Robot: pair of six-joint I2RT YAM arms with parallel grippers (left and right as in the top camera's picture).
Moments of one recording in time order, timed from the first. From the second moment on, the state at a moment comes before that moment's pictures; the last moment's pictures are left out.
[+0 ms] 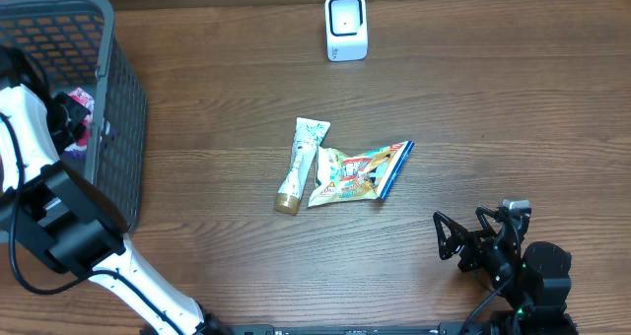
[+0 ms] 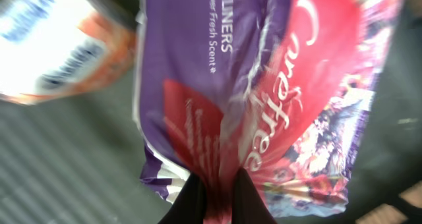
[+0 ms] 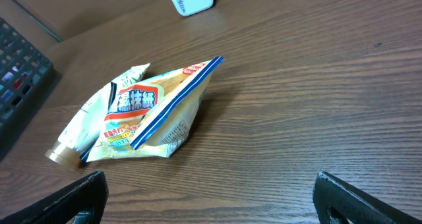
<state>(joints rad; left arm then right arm) 0.61 2.19 1.99 -1.10 -0.08 -0.38 0.03 0.11 0.16 -0.51 -0.38 0.31</state>
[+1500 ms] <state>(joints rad) 0.64 2.30 1.98 -0.93 0.17 -0.58 0.03 0.11 0.16 -0.51 -0.38 0.31</state>
